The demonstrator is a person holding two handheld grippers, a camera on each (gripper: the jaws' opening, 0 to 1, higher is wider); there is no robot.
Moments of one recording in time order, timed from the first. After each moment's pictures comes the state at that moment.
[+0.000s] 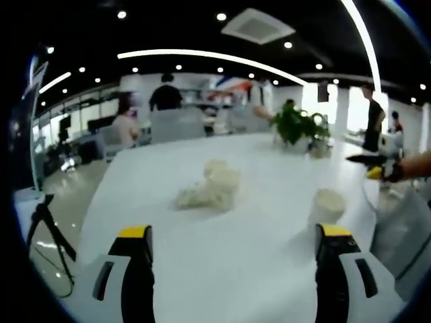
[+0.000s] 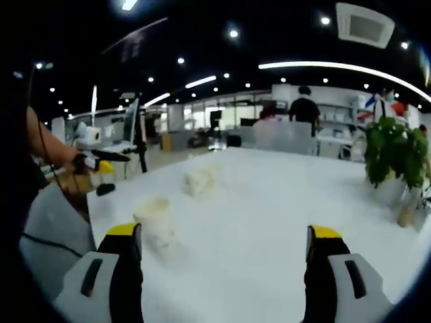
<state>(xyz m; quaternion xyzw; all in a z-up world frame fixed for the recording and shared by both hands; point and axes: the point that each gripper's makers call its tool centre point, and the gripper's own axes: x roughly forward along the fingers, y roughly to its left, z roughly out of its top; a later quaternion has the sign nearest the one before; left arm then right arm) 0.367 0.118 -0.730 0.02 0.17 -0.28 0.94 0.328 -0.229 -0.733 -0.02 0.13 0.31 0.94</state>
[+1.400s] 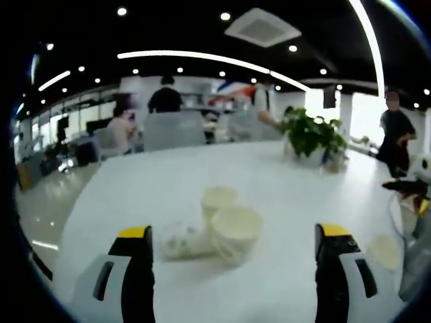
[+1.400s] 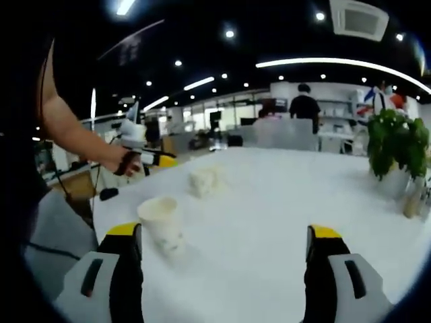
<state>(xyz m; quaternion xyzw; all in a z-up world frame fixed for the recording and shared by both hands) 0.507 0.059 -0.737 0.00 0.16 -0.29 0.95 0.324 -0.215 -0.735 0.00 0.14 0.31 0.94</state>
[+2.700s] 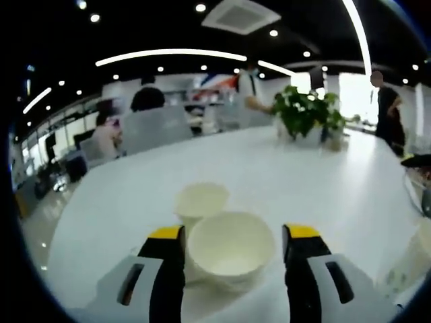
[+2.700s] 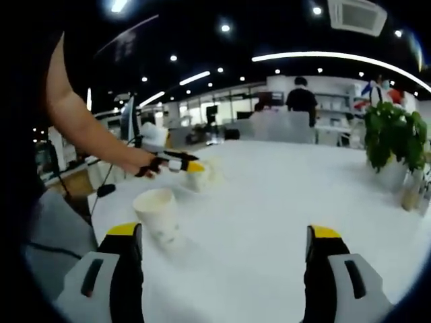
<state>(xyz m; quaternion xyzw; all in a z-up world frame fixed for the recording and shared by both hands) 0.551 0.008 -0.774 0.07 0.16 -0.31 0.93 0.325 -0.221 -0.746 0.00 0.16 0.30 0.94</state>
